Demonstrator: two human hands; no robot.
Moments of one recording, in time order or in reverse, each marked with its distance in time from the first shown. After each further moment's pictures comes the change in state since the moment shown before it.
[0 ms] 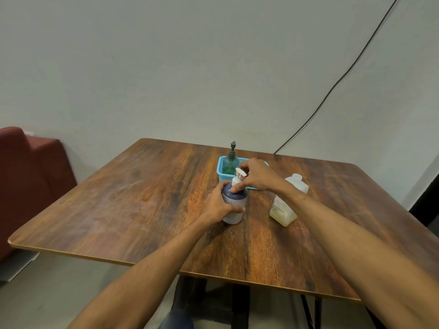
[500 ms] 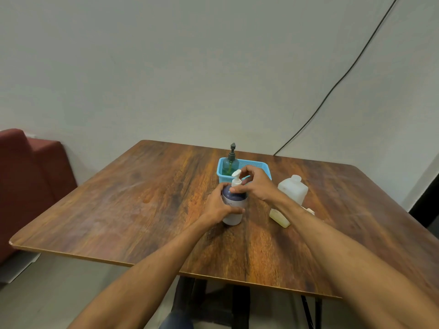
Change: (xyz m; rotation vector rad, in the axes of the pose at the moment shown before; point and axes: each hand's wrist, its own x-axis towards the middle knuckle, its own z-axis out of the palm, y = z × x) left_hand 0.003 -0.005 0.001 0.004 0.004 -0.008; right_hand -0.007 0.022 0.030 0.430 0.125 0.082
